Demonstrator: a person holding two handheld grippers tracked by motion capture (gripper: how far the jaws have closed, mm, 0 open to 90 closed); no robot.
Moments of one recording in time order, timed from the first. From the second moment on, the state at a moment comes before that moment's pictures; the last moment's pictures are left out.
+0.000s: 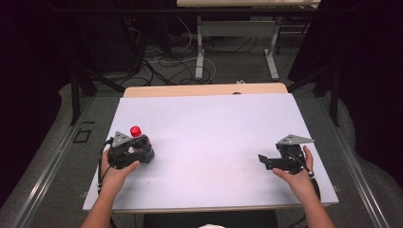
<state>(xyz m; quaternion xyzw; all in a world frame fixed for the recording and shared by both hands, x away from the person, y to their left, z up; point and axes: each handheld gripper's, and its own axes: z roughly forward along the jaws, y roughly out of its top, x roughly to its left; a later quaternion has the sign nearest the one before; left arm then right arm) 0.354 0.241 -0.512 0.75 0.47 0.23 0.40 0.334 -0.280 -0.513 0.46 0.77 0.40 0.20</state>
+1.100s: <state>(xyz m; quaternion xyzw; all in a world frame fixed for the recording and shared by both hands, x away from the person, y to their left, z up) 0.338 0.105 -0.455 0.82 0.32 0.16 0.44 0.323 -0.200 -0.422 0.33 0.80 0.48 0.18</state>
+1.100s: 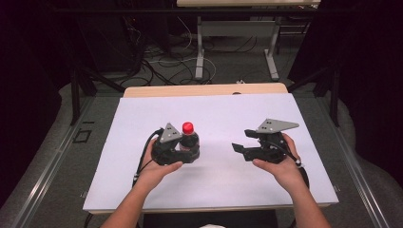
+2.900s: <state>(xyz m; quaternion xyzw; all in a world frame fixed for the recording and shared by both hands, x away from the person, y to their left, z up) 0.311 0.056 -0.488 0.85 0.27 0.12 0.44 0.322 -0.110 -0.417 0.32 0.81 0.47 0.13</state>
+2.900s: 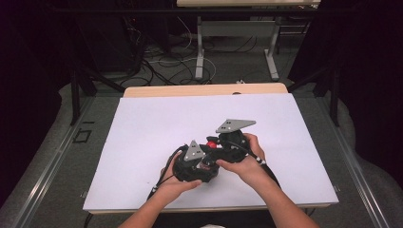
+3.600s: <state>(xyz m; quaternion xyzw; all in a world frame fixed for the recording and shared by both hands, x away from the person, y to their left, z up) 0.308 0.056 -0.484 0.86 0.23 0.10 0.45 0.340 -0.128 -0.412 0.13 0.86 0.49 0.05</state>
